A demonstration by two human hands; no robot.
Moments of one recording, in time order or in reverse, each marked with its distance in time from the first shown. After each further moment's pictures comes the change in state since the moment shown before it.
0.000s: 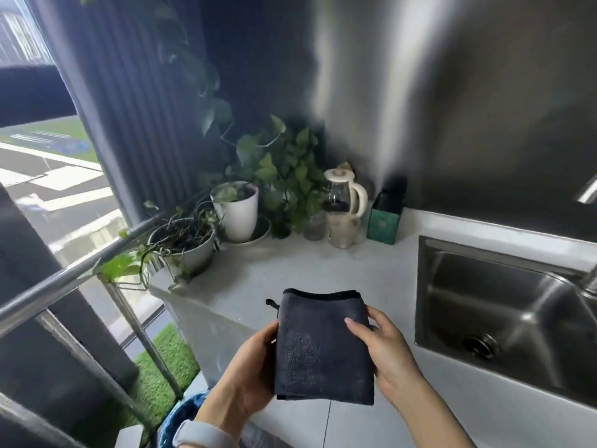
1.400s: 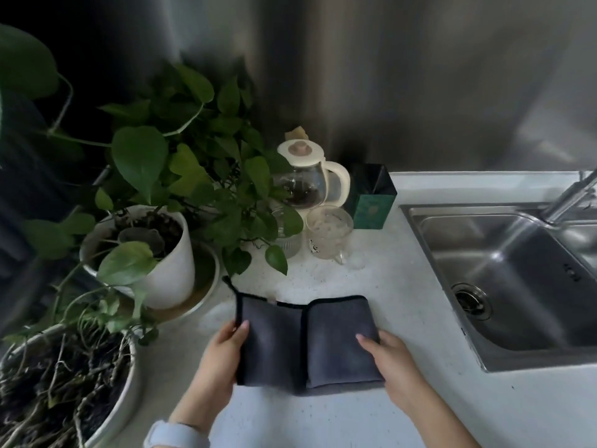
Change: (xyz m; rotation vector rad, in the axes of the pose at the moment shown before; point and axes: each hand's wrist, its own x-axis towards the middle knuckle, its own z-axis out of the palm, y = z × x) left_hand 0.279 0.144 -0.100 0.426 0.012 -0.072; right_hand 0.204 0.042 0.077 -0.048 0.542 0.306
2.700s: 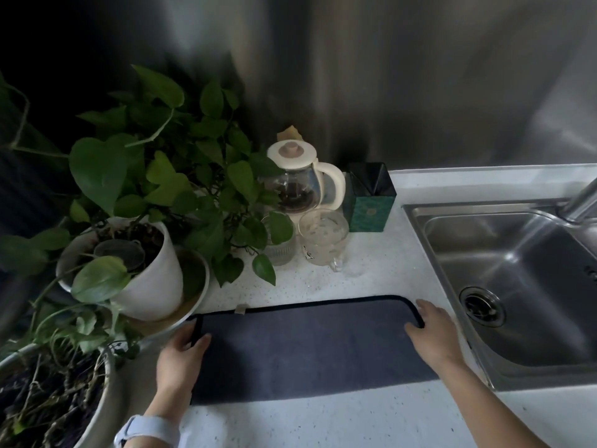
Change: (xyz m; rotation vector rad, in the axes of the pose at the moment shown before) left_hand 0.057 -0.016 -0.037 0.457 0.456 0.202; right_hand 0.071 -0.024 -0.077 -0.760 0.290 -0.184
